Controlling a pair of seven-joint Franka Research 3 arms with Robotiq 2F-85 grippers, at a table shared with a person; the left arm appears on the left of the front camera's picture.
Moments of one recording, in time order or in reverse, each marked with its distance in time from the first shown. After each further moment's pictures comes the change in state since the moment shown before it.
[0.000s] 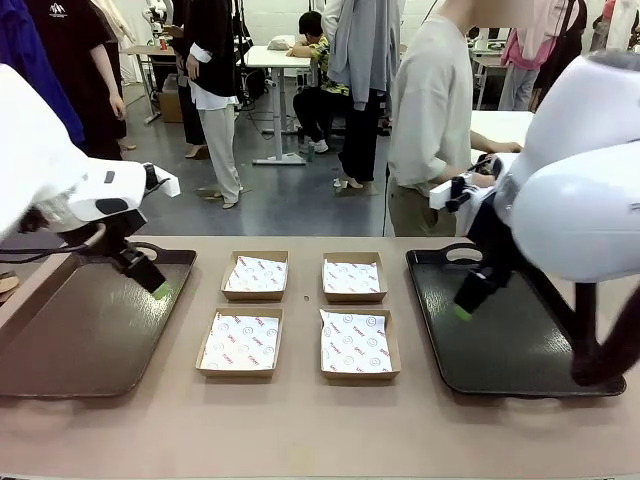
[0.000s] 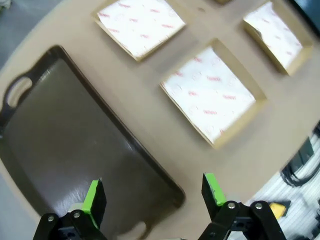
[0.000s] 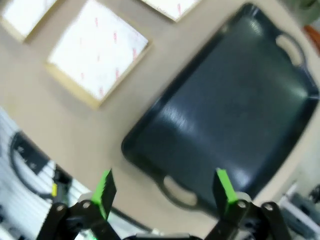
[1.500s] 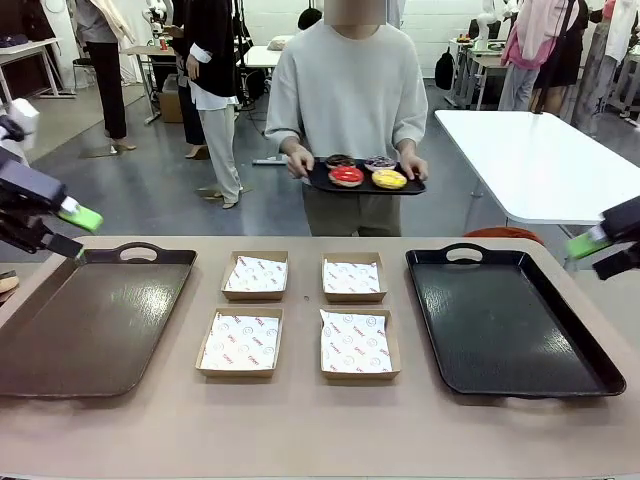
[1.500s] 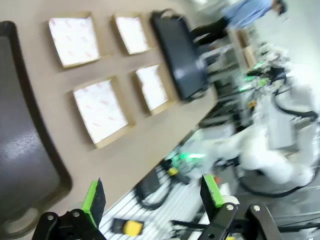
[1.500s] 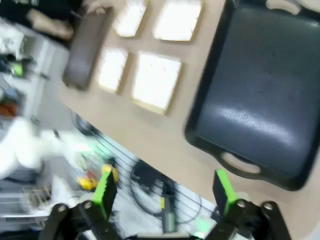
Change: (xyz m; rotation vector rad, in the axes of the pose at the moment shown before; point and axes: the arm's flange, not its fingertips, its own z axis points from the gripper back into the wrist) left arm -0.075 0.094 0.073 -0.756 -0.256 0.491; right arm -0.138 -0.133 0.062 0.628 -0.369 -0.553
